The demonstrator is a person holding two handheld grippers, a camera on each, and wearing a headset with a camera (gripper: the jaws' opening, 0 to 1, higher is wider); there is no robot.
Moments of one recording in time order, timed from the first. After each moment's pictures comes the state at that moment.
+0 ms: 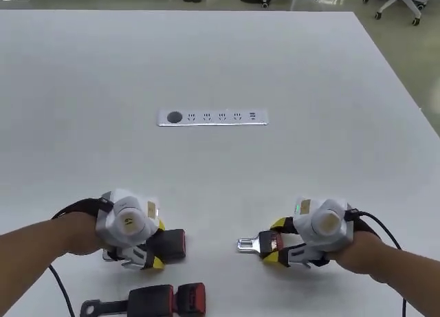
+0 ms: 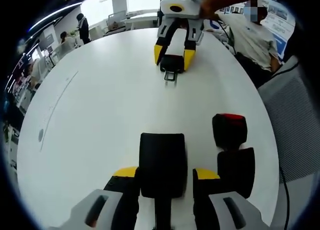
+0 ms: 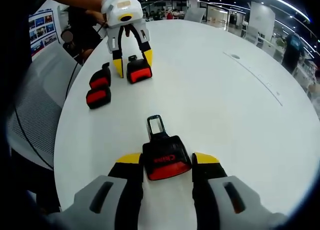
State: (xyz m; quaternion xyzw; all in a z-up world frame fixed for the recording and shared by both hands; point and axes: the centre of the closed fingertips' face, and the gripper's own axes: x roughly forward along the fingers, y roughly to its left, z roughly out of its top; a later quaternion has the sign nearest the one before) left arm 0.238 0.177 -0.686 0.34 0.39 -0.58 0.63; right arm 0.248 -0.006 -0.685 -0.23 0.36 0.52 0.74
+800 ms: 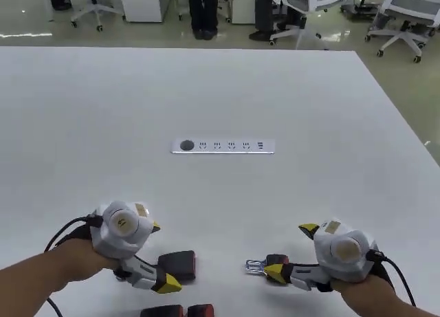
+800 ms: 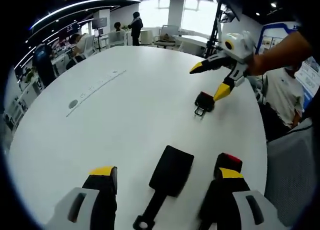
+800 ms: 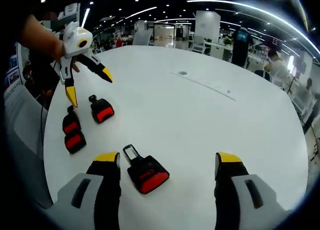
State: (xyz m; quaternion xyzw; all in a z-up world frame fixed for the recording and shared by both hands) left arm 0.260 0.195 -0.640 0.17 0.39 -0.46 0.78; right arm 0.283 -0.025 -0.641 -0.13 0.30 0.34 0.88
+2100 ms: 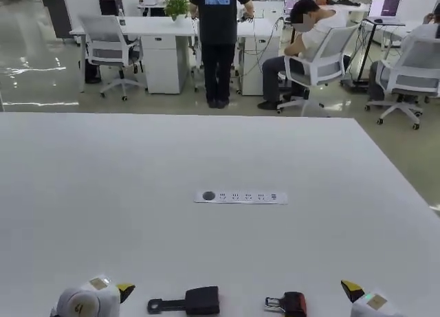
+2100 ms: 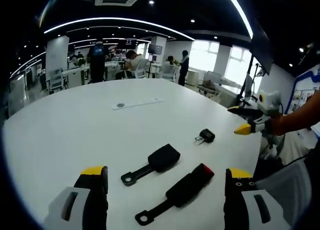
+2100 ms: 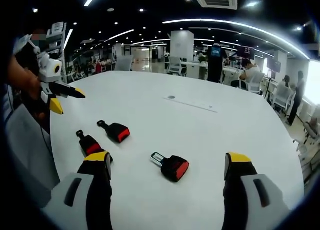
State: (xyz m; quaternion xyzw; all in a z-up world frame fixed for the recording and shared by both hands) left arm 0.175 0.258 -0.572 0.00 0.29 -0.32 0.90; right arm 0.200 -0.020 -0.578 -0.07 0.22 0.26 0.94
